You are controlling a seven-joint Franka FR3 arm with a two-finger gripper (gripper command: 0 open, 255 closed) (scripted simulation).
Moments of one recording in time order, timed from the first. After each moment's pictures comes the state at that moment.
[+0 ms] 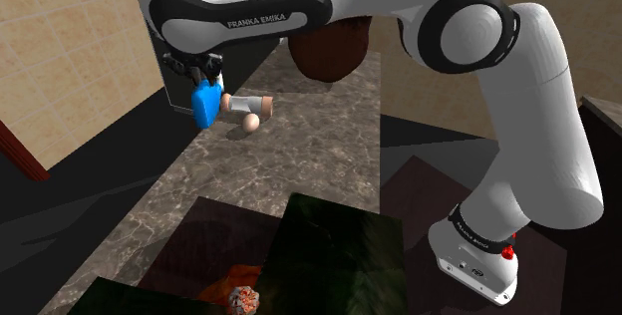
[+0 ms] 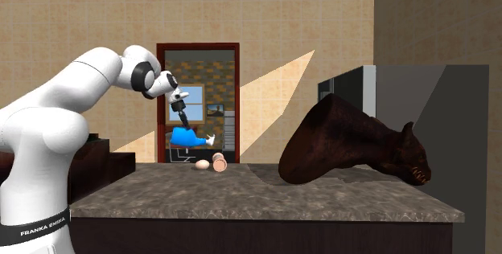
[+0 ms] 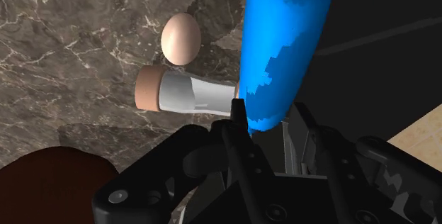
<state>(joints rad) 0.31 0.74 0.38 -1.06 -0.67 1.76 1.43</state>
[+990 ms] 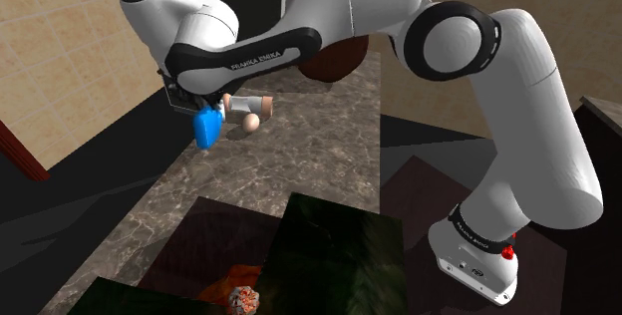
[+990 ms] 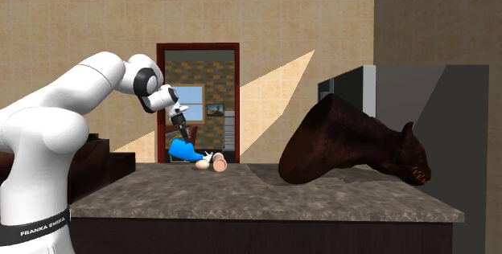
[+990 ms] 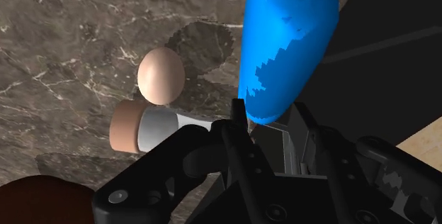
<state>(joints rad) 0.30 0.81 0.37 -1.15 -0.70 1.89 1.51</state>
